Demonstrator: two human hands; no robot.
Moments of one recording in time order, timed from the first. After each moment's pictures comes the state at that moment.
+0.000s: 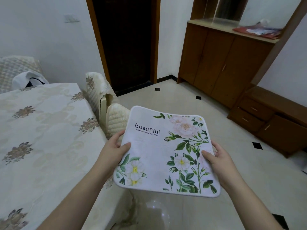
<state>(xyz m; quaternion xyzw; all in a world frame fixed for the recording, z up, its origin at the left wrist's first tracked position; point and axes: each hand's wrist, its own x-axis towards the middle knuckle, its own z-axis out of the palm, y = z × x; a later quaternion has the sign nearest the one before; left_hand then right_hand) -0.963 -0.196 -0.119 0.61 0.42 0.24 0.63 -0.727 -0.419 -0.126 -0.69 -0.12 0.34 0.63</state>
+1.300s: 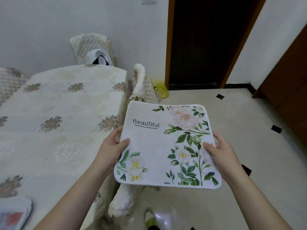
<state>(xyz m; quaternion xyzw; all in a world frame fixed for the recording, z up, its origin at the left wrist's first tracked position) -0.811 -0.069 -0.135 0.43 0.59 0.41 0.55 -0.491 -0.123 -0.135 -0.60 -0.29 0.54 0.51</state>
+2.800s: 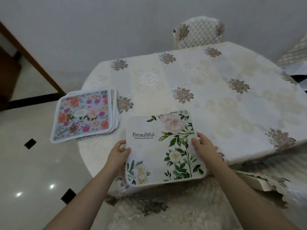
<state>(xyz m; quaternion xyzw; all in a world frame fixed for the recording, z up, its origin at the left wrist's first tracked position) -0.967 -0.095 -0.279 -0.15 0.78 0.57 0.24 -0.881 0.216 -0.255 -0.32 -0.76 0.56 -0.05</state>
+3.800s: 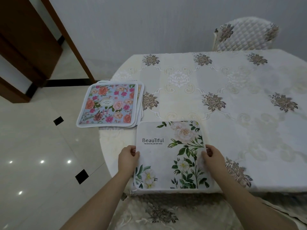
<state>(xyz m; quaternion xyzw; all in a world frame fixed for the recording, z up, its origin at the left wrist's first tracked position) -0.966 -0.125 -0.339 -0.15 0.91 0.38 0.08 -0.928 0.200 -0.330 -0.28 -0.86 0.43 -0.05</state>
